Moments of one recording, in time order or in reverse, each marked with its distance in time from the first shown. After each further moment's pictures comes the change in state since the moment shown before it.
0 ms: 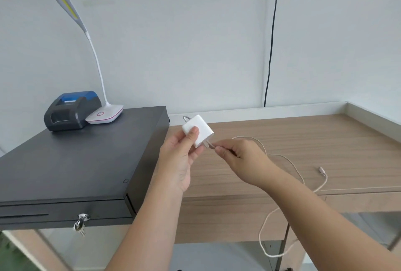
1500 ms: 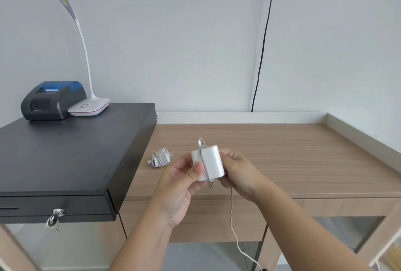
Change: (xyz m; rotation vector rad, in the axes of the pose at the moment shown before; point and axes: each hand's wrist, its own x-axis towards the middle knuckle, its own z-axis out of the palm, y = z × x) left_hand -0.040 -0.037 -0.016 -0.044 -0.343 -0.062; right_hand -0.019 0.004 0.001 0.774 -0.237 0.315
